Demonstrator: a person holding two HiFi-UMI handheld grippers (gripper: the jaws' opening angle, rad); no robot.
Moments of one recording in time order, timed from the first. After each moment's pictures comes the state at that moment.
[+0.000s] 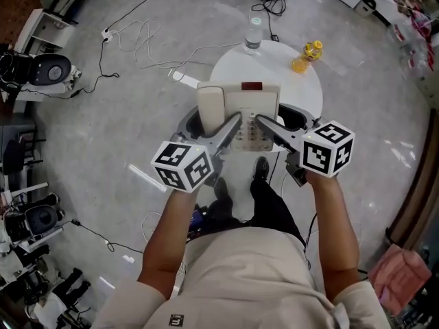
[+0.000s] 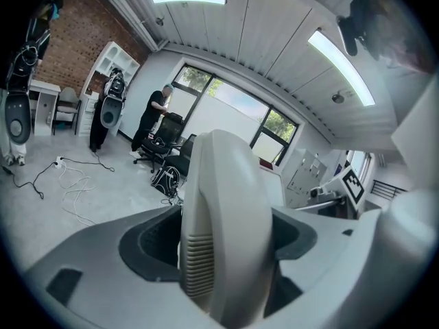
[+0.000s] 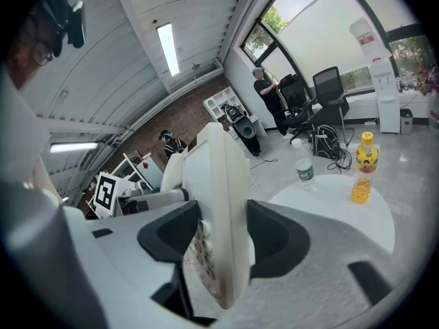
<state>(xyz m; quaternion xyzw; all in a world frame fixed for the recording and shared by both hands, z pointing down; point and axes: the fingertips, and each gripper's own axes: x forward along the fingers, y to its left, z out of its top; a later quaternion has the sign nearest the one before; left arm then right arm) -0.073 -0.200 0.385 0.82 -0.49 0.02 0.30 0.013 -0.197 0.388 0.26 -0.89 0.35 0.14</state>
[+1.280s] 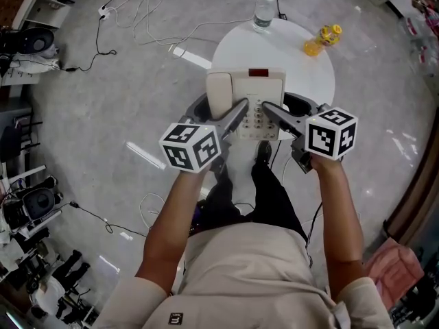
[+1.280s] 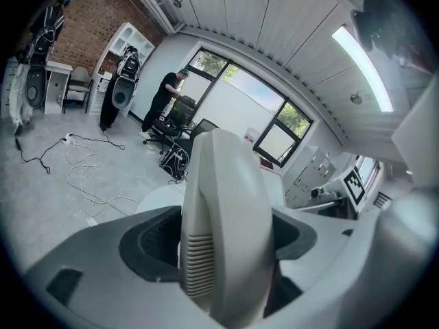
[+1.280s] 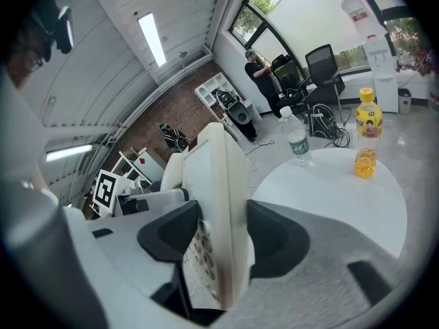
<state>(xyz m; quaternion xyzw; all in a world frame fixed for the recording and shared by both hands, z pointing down) -0.078 -0.210 0.476 0.79 -0.50 0.05 0.37 0.010 -0.210 0.474 0.24 -0.87 0.40 0.17</state>
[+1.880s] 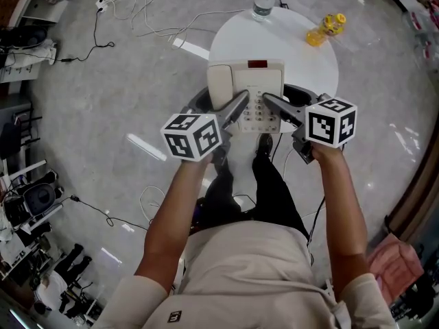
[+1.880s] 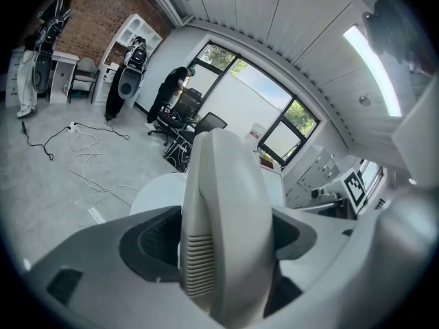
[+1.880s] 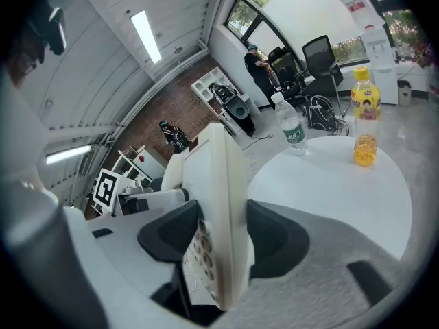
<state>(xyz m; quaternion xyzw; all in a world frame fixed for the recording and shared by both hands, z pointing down) -0.069 -0.213 0.520 0.77 -0.50 0.06 0.40 0.020 -0.215 0.515 0.23 -0.86 0.42 0.19</state>
